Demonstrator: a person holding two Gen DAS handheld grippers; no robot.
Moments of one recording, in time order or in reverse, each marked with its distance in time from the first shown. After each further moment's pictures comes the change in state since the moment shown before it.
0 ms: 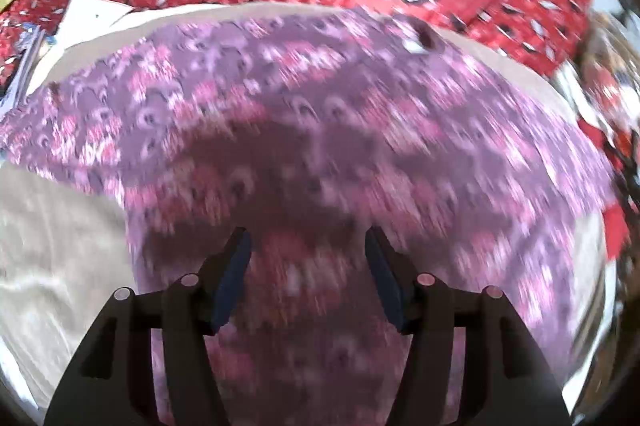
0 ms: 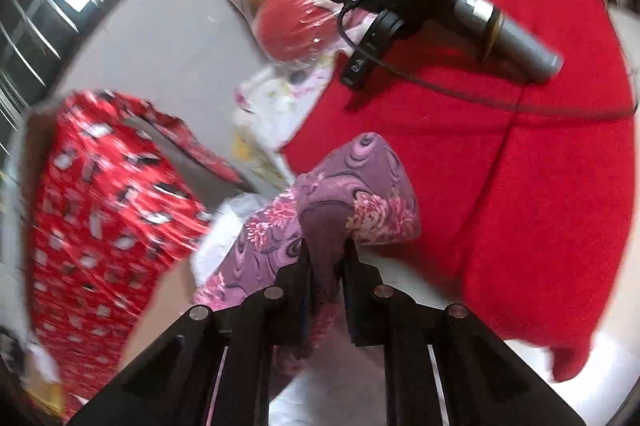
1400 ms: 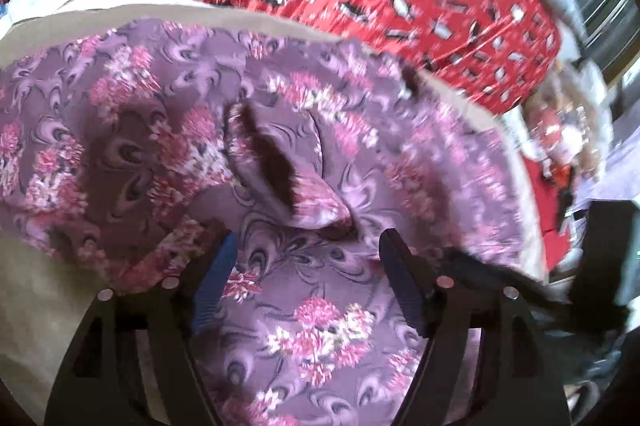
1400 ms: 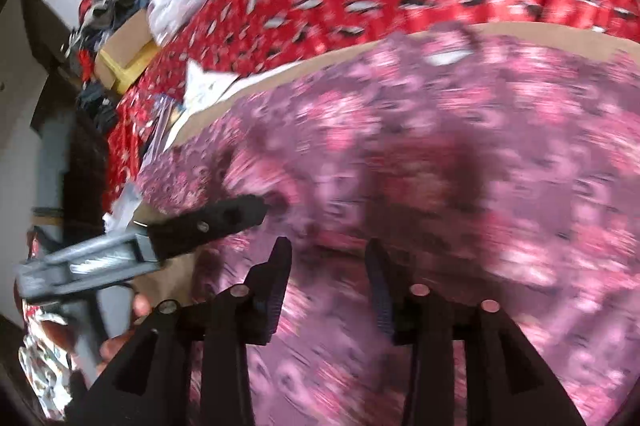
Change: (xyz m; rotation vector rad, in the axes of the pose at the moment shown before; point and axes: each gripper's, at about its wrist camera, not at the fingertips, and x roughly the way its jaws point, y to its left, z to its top) left arm 0.027 0.053 0.021 -0.048 0.011 -0.341; right arm -0.060 0.340 -0.389 -0.774 0.601 0.492
